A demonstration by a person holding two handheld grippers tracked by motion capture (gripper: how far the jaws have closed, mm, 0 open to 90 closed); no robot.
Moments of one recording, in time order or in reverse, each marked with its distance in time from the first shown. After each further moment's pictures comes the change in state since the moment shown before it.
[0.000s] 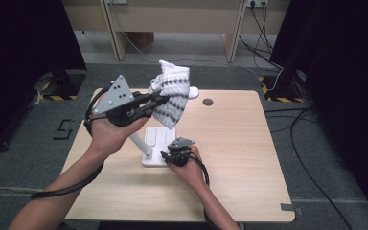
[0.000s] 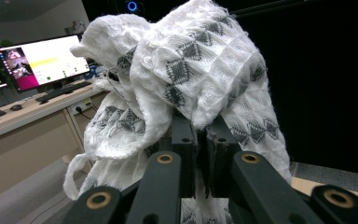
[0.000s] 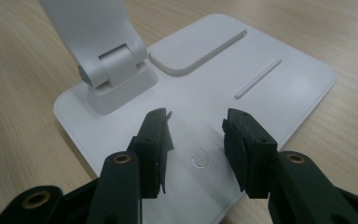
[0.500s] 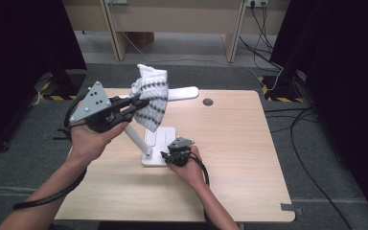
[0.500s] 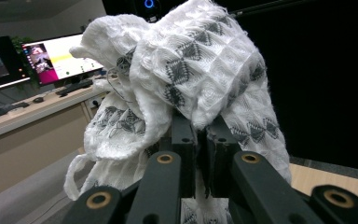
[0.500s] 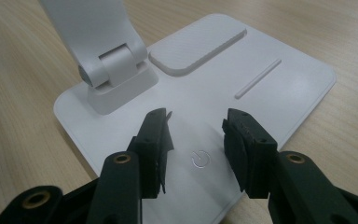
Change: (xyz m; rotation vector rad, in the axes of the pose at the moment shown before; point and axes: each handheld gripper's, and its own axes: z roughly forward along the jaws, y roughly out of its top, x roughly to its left) left arm 0.014 -0.015 -0.037 0.010 0.060 -0.007; right arm 0.000 0.000 0.000 0.001 -0.001 0.002
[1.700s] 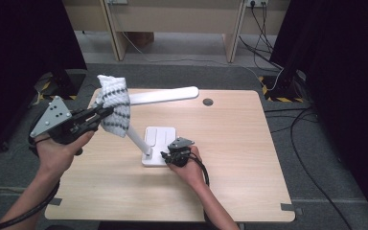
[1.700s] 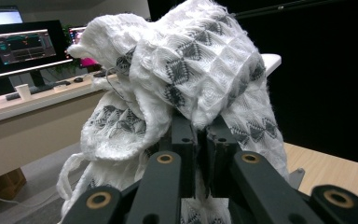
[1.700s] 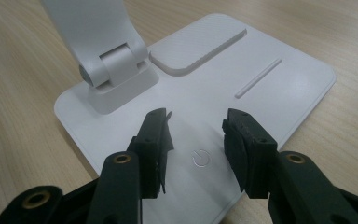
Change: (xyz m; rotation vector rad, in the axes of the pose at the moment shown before) left arm 0.030 -0.042 -0.065 0.010 0.132 -0.062; right arm 0.001 0.000 0.000 0.000 -0.001 0.005
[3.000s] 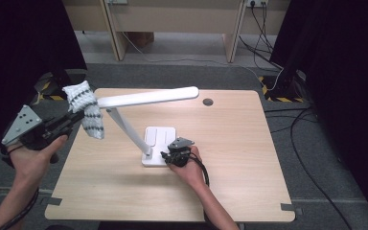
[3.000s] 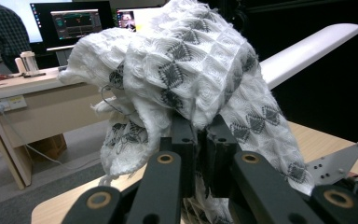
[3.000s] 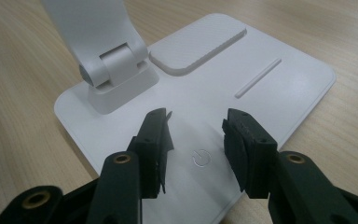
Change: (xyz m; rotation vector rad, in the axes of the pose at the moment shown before) left arm 0.042 -0.037 -0.046 0.039 0.162 -0.078; right arm 0.000 0.000 0.000 -0.001 -0.001 -0.003
